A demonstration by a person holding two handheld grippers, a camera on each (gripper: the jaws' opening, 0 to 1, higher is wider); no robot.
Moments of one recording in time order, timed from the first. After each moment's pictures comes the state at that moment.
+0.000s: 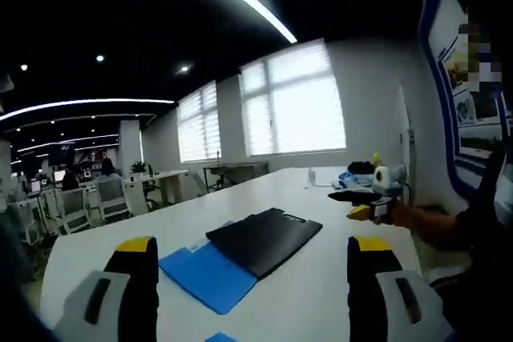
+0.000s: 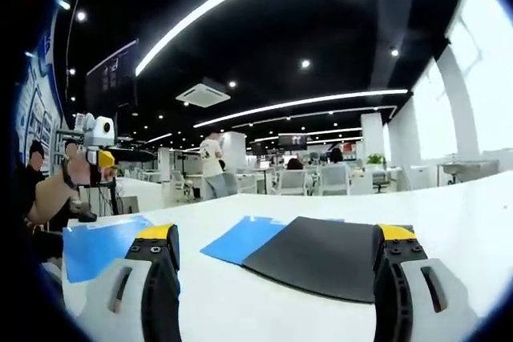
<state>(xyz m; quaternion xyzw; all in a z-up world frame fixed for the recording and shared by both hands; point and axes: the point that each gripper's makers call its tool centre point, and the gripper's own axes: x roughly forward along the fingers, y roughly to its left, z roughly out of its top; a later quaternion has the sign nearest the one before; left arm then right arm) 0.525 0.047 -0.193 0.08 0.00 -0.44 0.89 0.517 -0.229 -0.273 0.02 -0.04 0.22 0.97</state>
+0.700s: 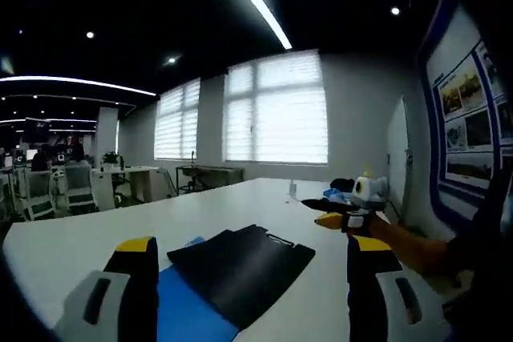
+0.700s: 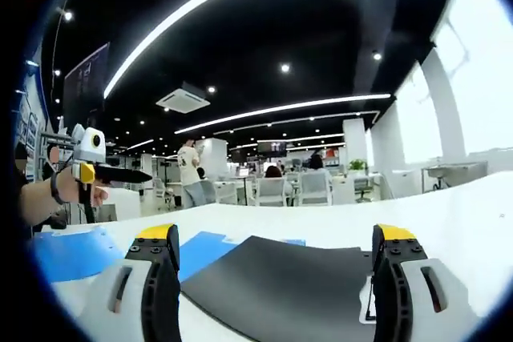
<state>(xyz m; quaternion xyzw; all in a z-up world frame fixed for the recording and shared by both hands) 0.612 -0.056 -0.219 -0.01 0.02 -0.50 0.86 0.610 -0.298 -0.262 0.03 -0.05 0.17 0.98</state>
